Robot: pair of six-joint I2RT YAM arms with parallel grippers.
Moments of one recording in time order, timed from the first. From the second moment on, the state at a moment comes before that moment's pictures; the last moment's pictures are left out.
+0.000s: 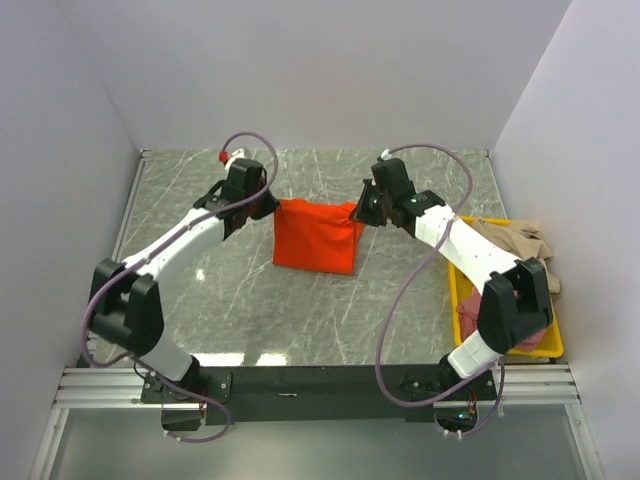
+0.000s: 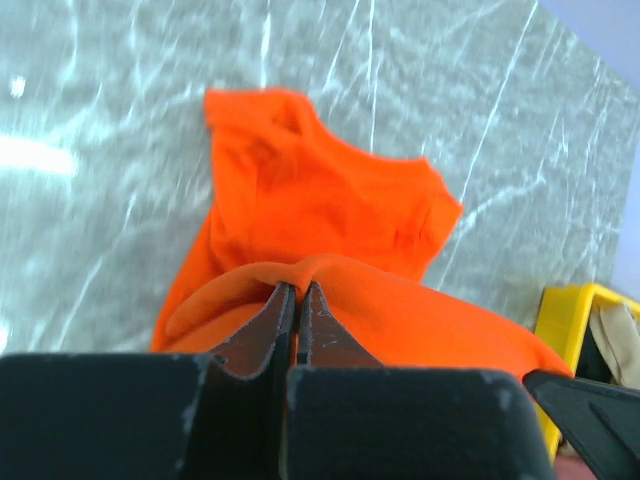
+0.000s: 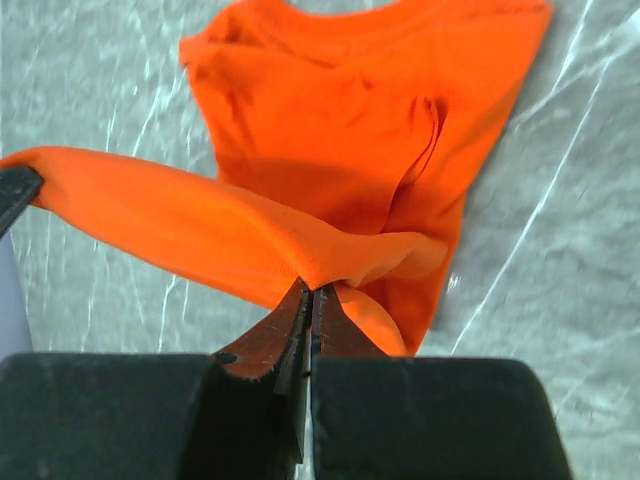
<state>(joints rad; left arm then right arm) -0.45 1.52 1.19 -0.31 -0.14 -0.85 0.48 1.54 1.25 -0.46 -0.04 0.67</state>
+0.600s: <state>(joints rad) -0.39 2.00 1.57 -0.20 -0.06 -0.69 0.34 1.88 1.46 -0.45 -0.05 0.67</state>
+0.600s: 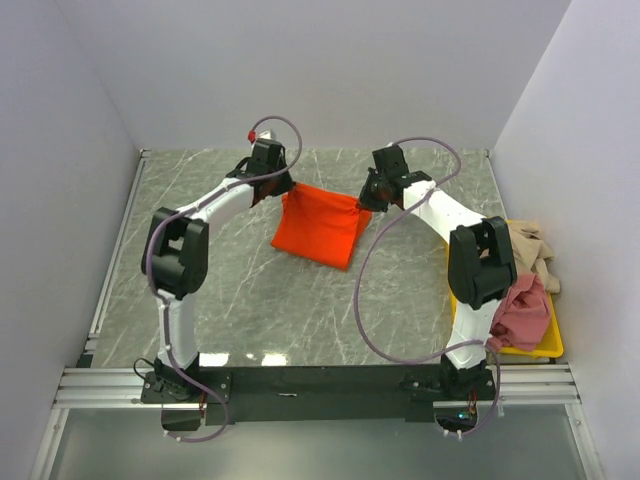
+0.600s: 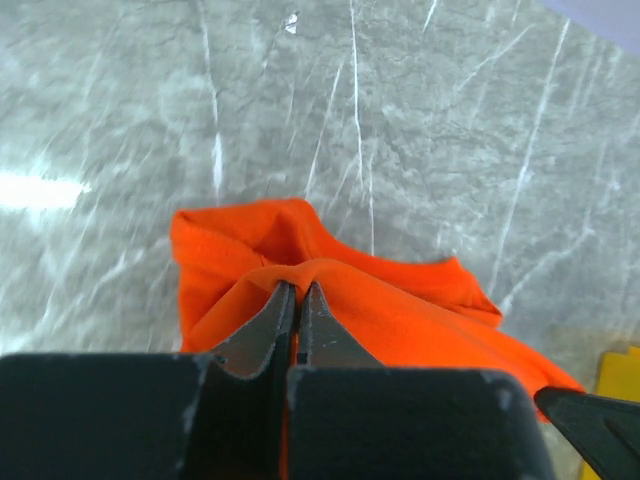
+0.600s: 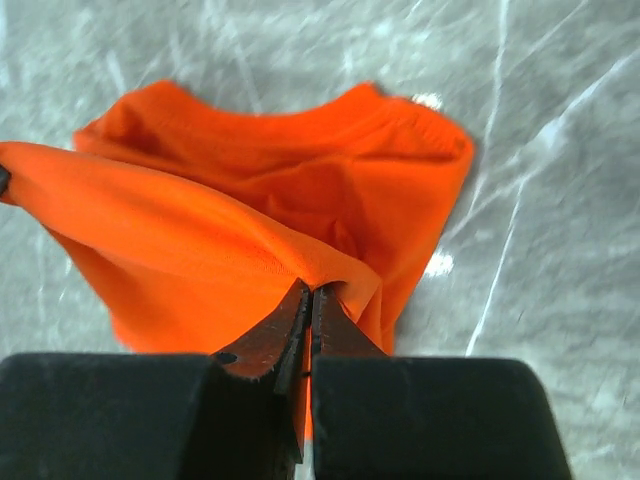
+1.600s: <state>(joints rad) -0.36 1.99 1.43 -0.20 0.12 -0.45 0.30 1.40 1.03 -0.26 -0.06 0.57</state>
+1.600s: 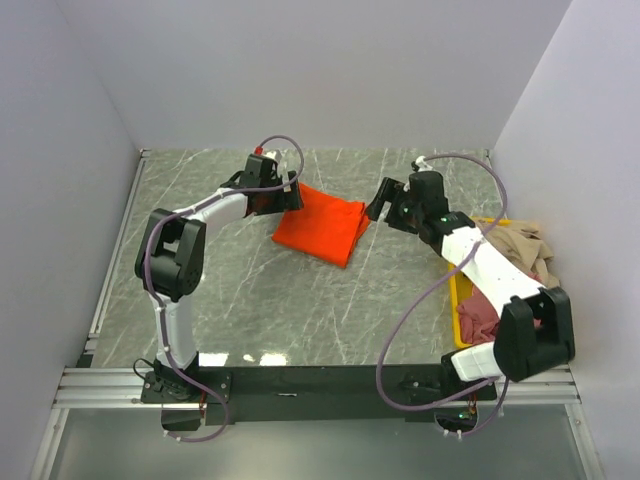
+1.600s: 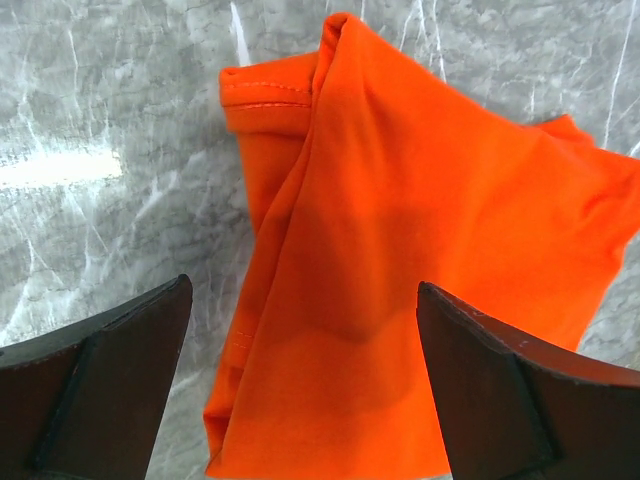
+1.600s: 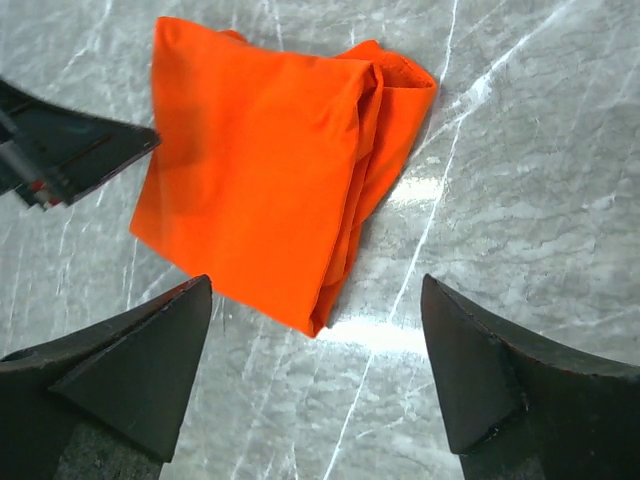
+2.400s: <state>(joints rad) -0.44 2.09 1.46 -0.26 0.03 -0.42 0.30 1.16 0.84 -0.22 -0.02 0.55</state>
